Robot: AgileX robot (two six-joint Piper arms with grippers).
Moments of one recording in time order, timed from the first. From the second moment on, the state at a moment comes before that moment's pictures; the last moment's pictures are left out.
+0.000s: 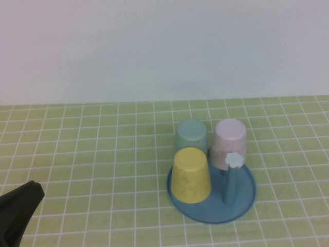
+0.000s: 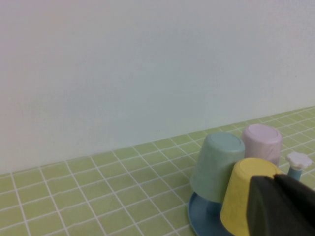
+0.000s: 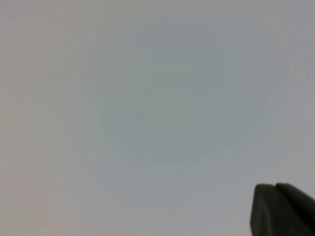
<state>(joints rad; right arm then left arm) 0.19 0.11 -0.32 -0.86 -0.10 0.68 -0.29 0.38 -0.34 -1.21 0.27 1.10</state>
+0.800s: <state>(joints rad) 0.19 0.08 -0.12 -0.45 0.17 0.41 -0.20 0.38 -0.34 -1.21 0.31 1.10</state>
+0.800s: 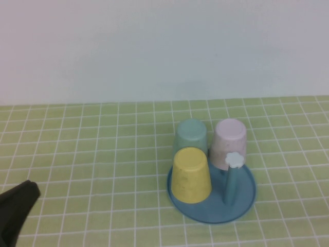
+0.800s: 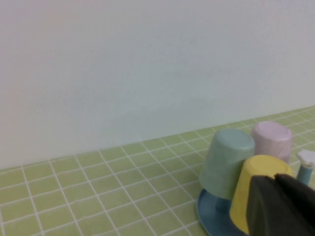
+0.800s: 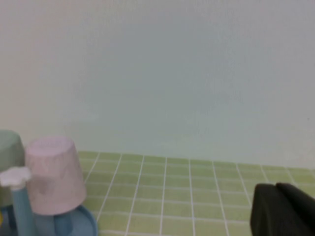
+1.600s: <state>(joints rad) 0.19 -0.01 0.03 -0.35 0.33 0.39 -0.03 0.21 -0.34 -1.04 0.49 1.02</state>
